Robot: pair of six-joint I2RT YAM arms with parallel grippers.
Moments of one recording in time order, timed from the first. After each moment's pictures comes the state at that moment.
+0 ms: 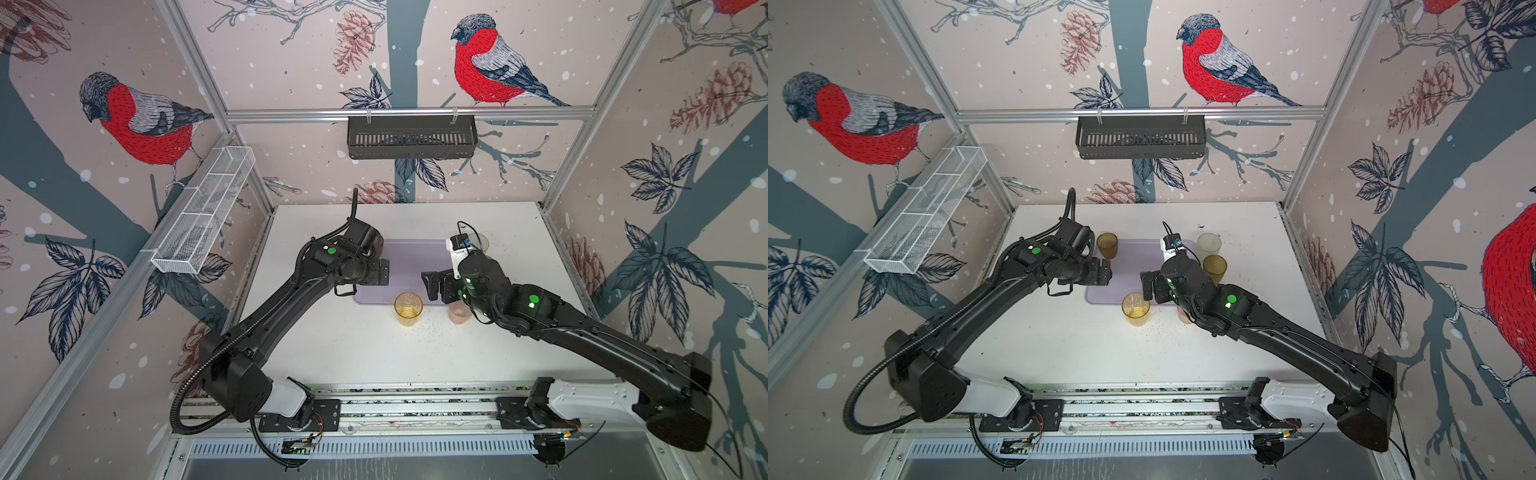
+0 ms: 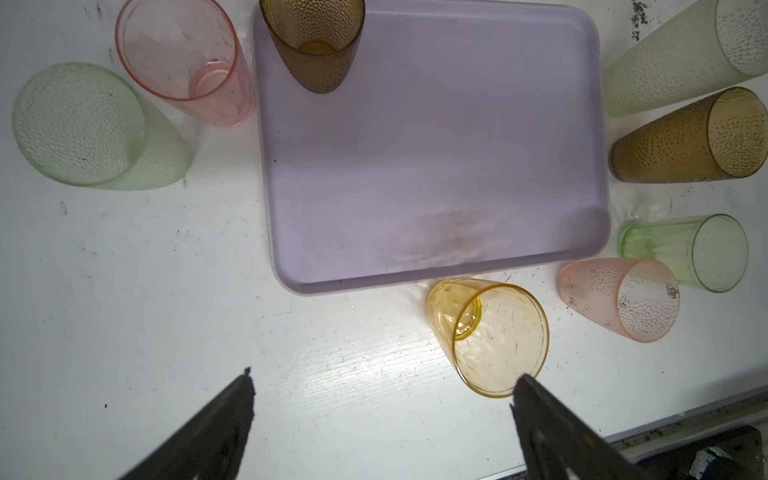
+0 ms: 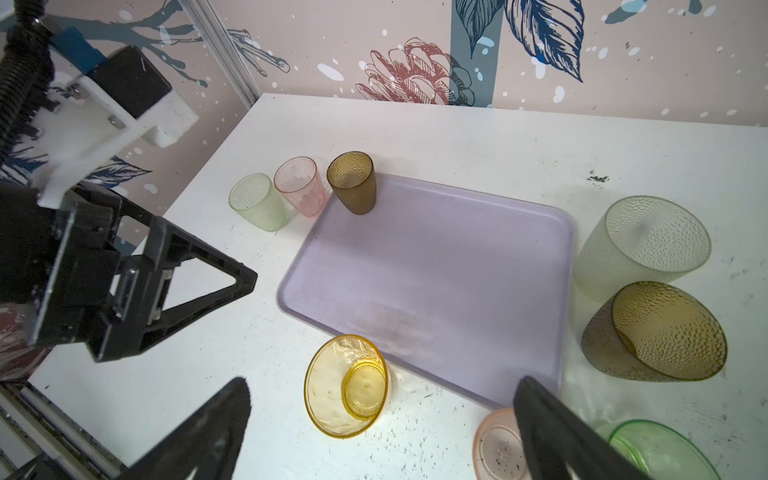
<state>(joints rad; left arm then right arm) -0.56 1.42 1.36 -1.01 0.00 -0.47 0.97 1.15 1.10 -0.52 0.32 0.44</state>
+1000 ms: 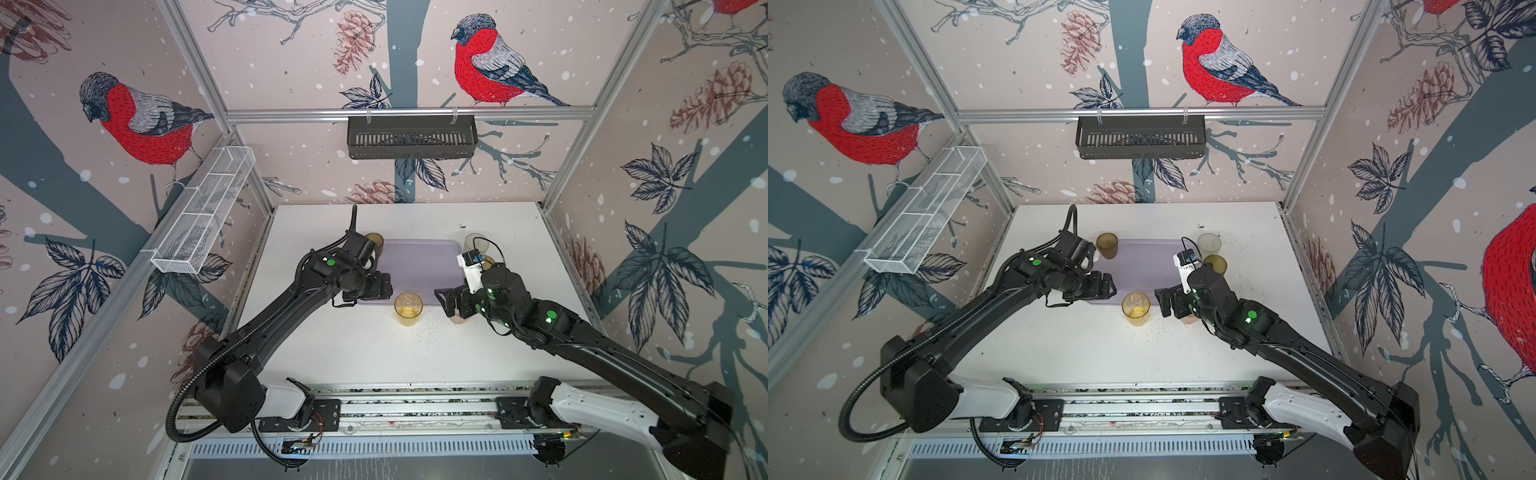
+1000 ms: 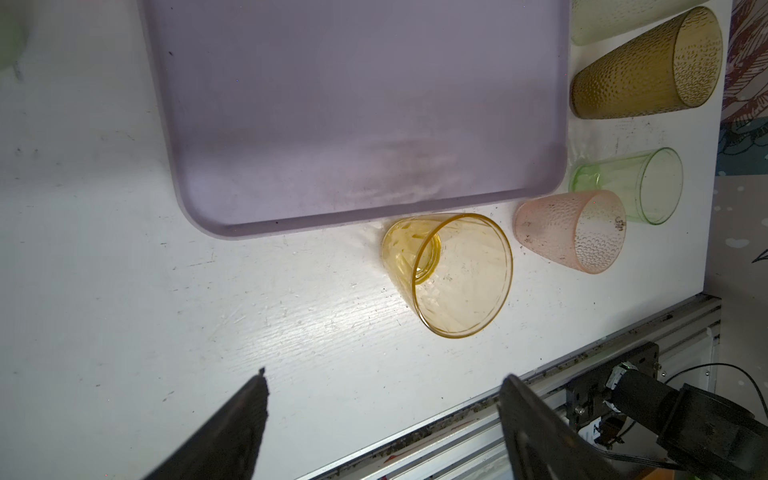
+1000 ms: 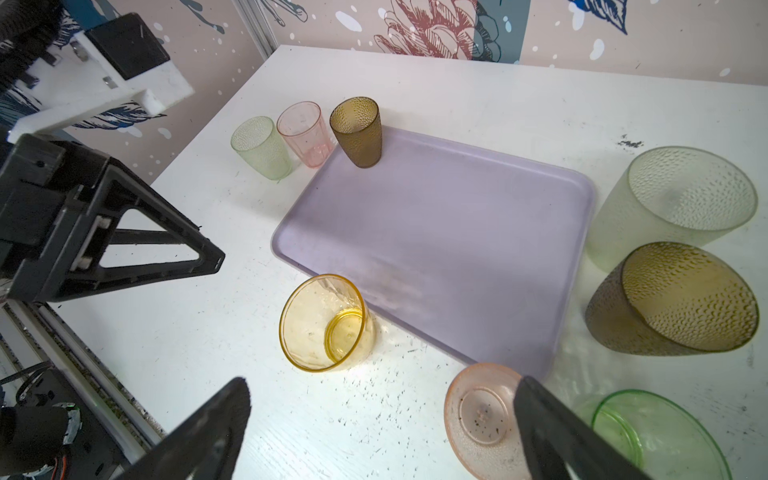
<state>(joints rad) -0.57 1.39 1.21 -0.95 0.20 -0.52 0.85 0.98 0.86 -0.46 0.13 0.35</state>
